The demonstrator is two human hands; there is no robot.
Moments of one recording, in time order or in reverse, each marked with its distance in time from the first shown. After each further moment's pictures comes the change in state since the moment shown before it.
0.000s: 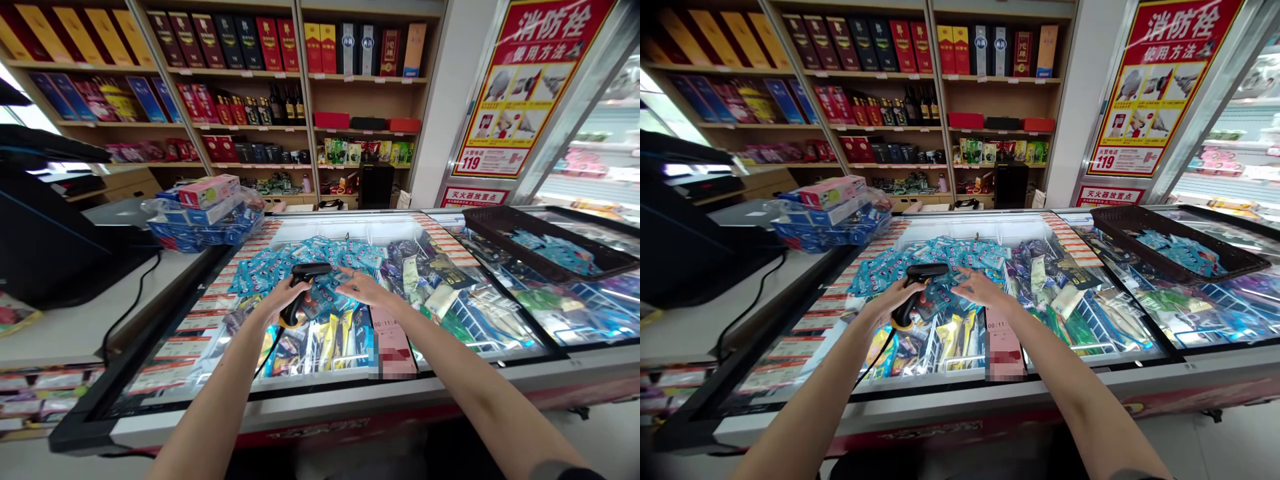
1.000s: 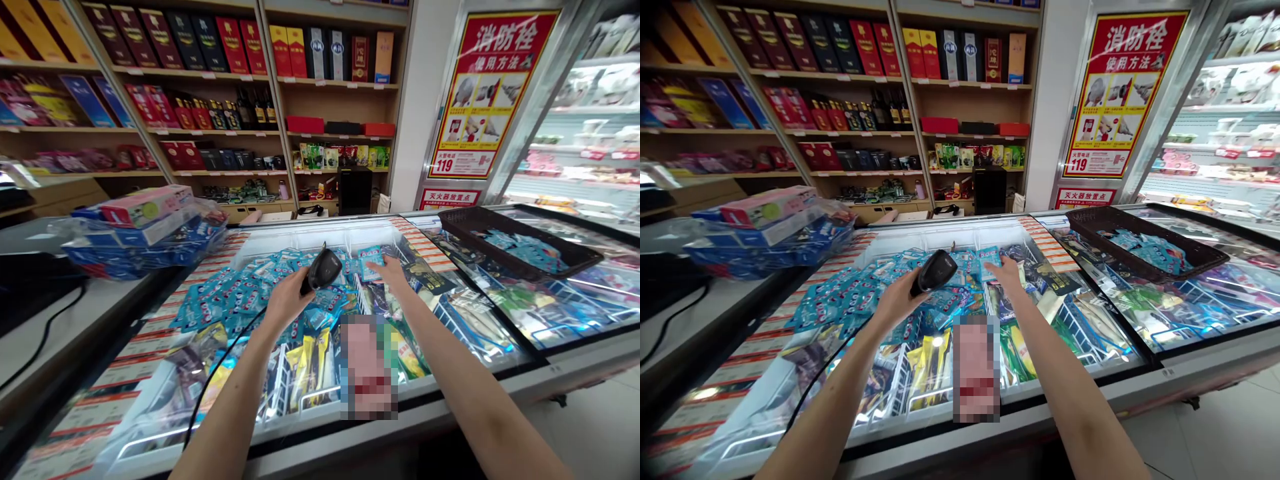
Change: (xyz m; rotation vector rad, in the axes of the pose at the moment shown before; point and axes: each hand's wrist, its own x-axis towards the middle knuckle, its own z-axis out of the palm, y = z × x) left_hand 0.062 0.042 0.073 0.971 0.245 0.616; right_hand -0.023 0.121 -0.060 0.529 0.634 0.648
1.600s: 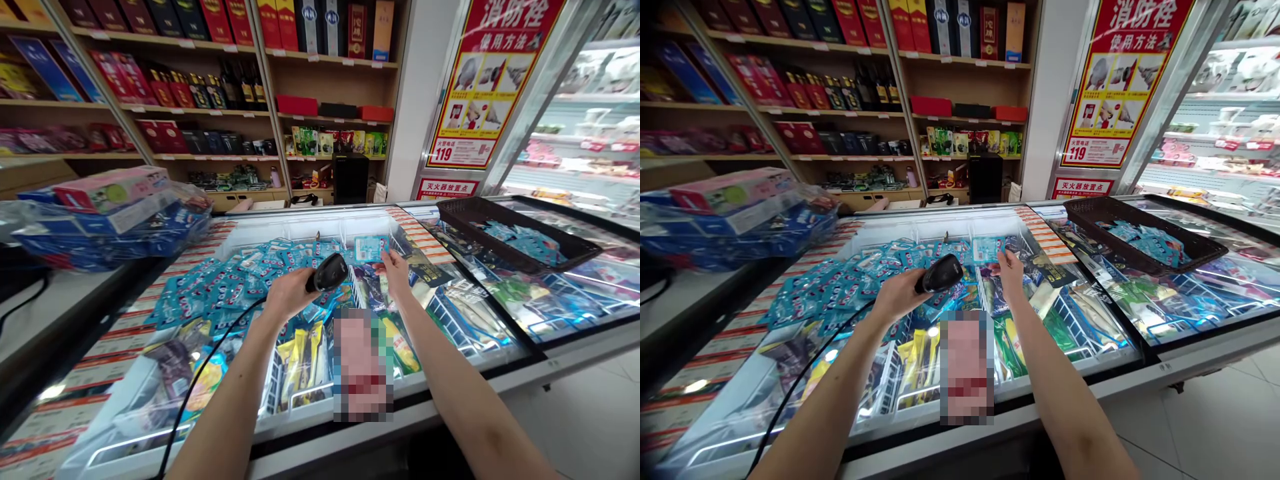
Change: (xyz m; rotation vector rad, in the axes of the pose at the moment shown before) left_hand 0.009 0.016 0.018 0.208 -0.102 0.084; right_hand -0.012 0.028 0.001 0.589 0.213 -0.083
